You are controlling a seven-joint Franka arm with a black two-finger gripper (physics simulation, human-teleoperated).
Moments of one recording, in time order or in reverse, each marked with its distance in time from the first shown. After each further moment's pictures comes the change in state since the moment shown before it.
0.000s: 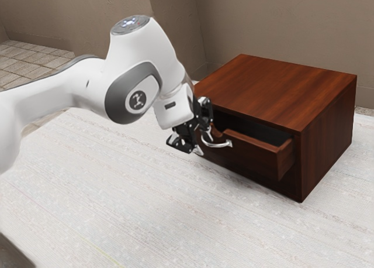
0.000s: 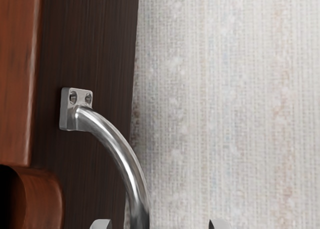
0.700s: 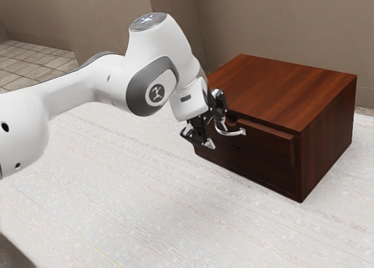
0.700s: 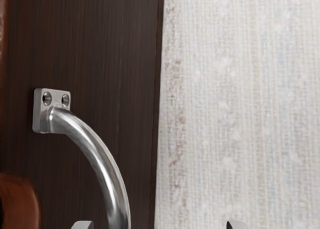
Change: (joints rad) arm -0.002 0.129 -0.002 0.141 0.000 0.003 0.023
